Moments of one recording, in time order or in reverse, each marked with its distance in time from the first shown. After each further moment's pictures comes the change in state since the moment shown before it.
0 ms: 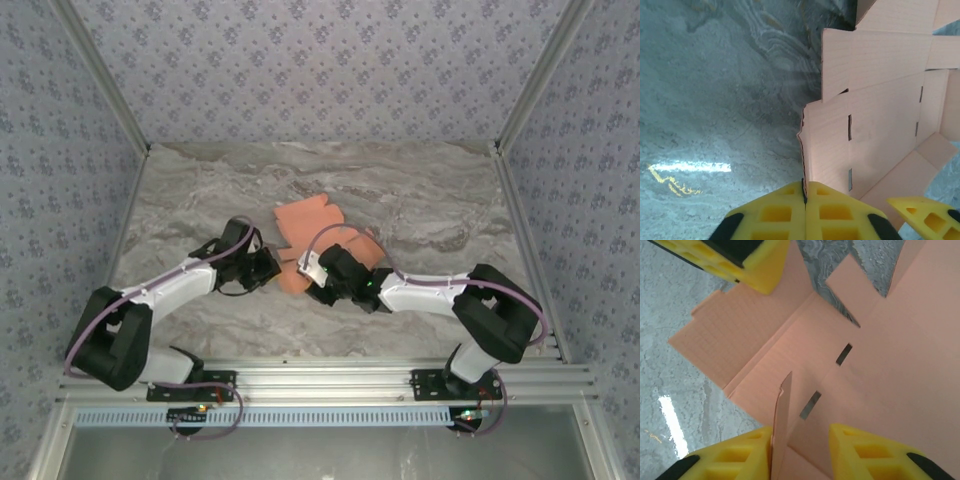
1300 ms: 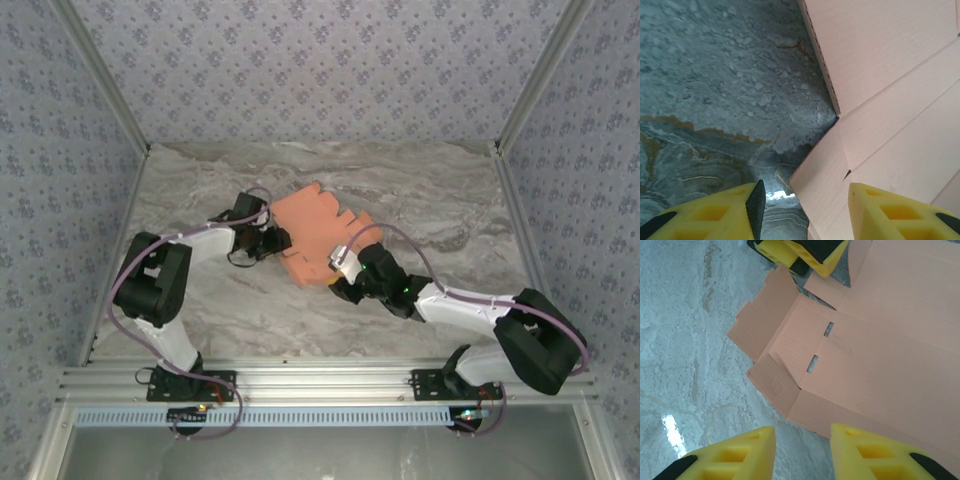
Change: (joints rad) left arm 0.089 0.402 0.290 0.050 0.004 0.349; right arm -0.148 -0.255 -0.227 0.095 -0.127 -0.010
